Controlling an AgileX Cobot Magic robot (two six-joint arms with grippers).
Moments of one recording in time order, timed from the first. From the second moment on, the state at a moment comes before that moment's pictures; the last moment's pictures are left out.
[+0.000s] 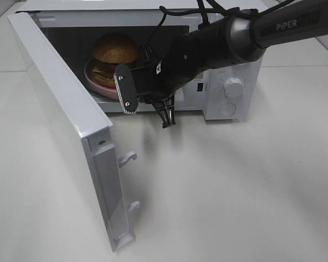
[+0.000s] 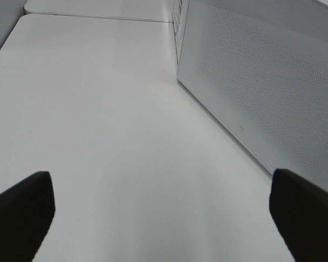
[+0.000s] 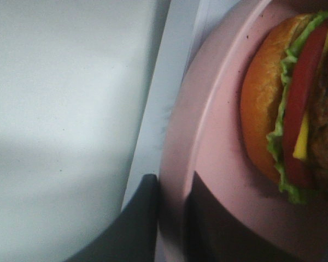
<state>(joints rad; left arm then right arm) 0.03 -0.01 -0.51 -0.13 1.08 0.03 0.60 2.20 -1.53 -0.06 0.17 -1.36</state>
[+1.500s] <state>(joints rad) 0.03 -0.01 -0.51 -0.13 1.08 0.03 0.61 1.85 -1.05 -0.14 0.03 -1.21</state>
